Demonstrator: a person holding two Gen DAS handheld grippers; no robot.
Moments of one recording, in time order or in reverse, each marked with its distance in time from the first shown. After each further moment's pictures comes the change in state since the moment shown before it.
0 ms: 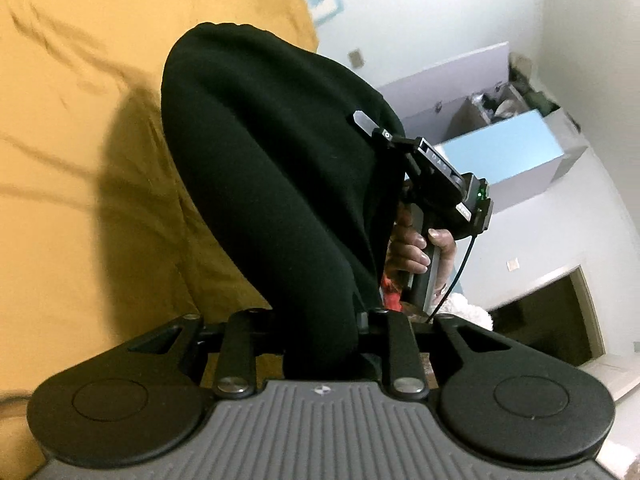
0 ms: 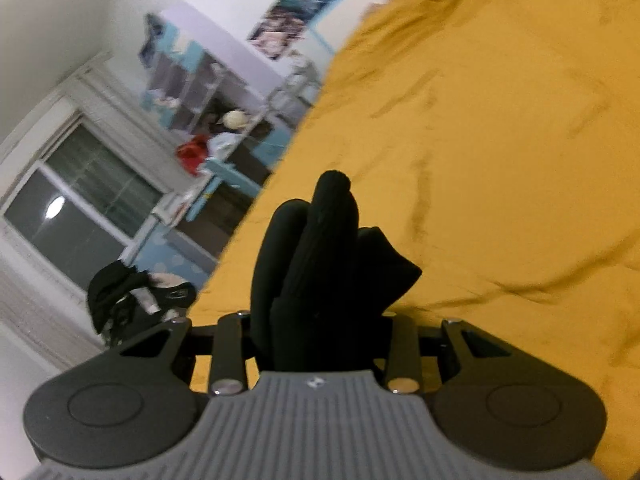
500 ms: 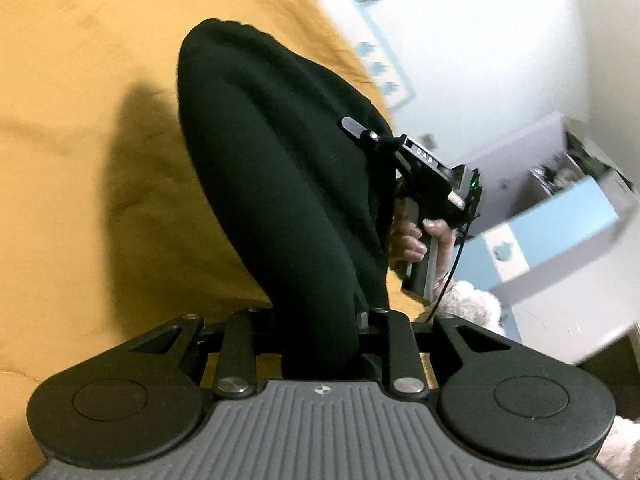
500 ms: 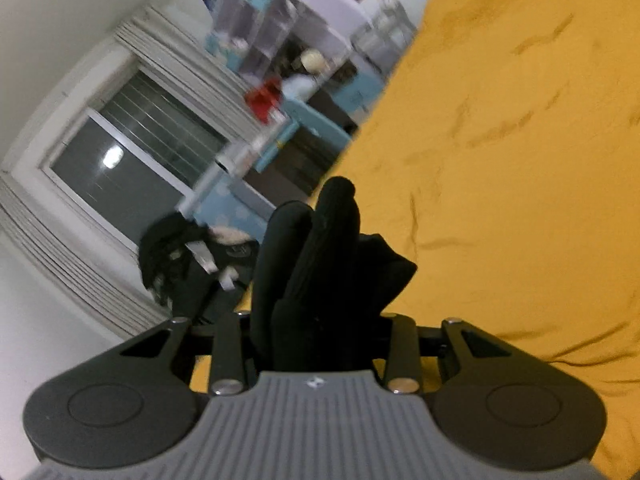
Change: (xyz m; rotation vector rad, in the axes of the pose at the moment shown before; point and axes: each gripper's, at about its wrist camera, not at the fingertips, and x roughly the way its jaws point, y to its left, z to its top) left arm -0.143 0.077 0.013 -0.070 -0.203 0.247; right arm 0.267 0.104 -0.007 -0.059 0.175 0.180
